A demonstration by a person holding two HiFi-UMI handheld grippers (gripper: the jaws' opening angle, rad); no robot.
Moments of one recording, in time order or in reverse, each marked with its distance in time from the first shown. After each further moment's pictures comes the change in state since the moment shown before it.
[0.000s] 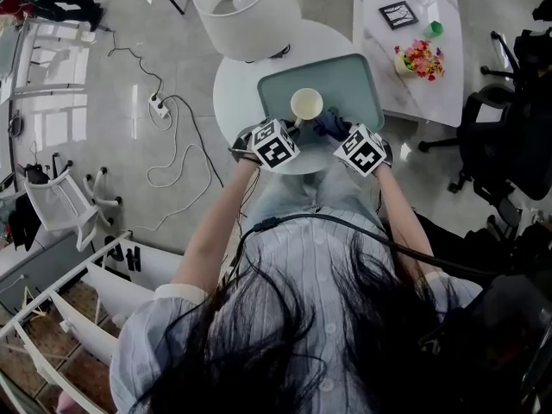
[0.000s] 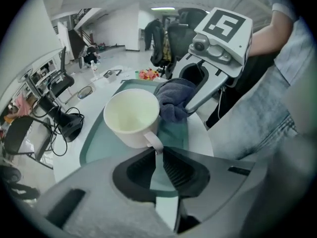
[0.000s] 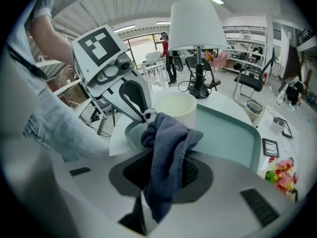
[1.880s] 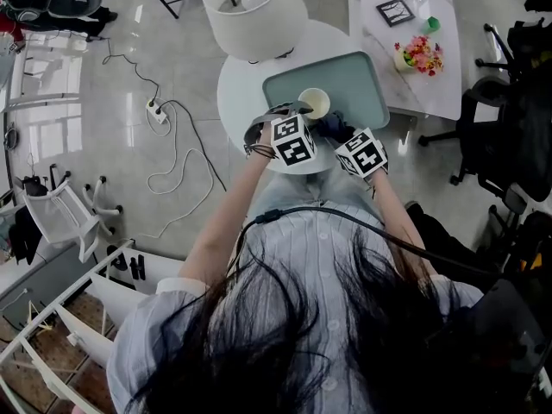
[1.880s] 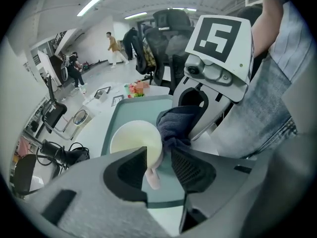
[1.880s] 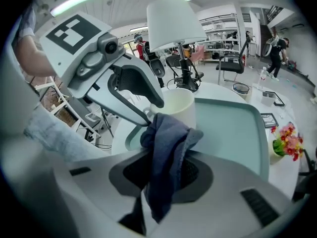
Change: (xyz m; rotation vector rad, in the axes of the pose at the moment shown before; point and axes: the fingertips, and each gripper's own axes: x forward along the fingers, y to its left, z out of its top) left arm -0.013 0.005 0.044 0.268 -0.047 0.028; right arm 0.016 0.013 -0.003 0.285 -0.036 -0.061
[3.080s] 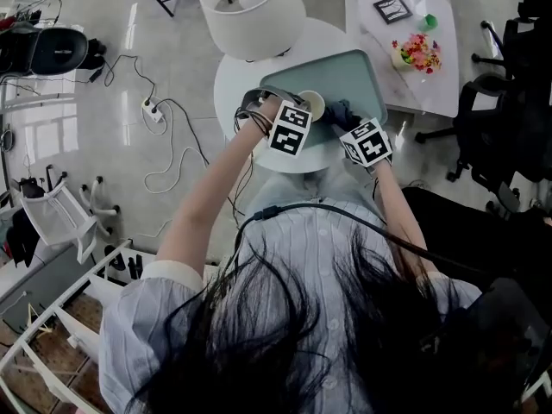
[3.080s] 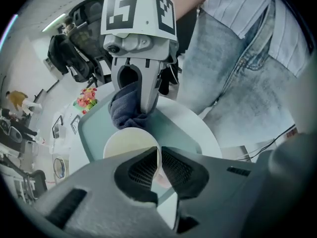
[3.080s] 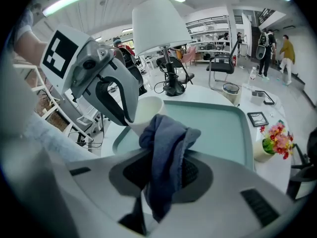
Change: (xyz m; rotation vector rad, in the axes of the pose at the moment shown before) left arm 0.001 -0.017 -0.027 0.655 0.210 -0.314; right arm -0.010 -0.037 0.008 0.052 -0.008 -0.082
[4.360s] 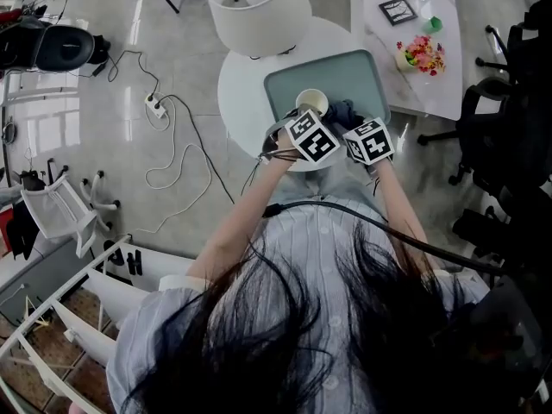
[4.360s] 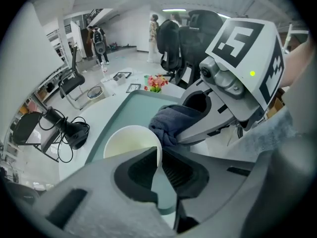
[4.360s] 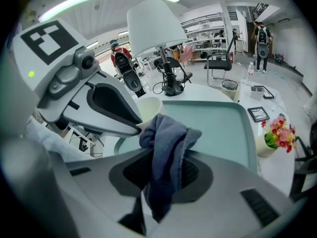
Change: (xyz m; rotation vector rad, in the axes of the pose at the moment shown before) left arm 0.001 0.037 0.022 -1.027 -0.208 0.321; right arm 0.004 0.000 -0.001 0.055 -0.012 0.020
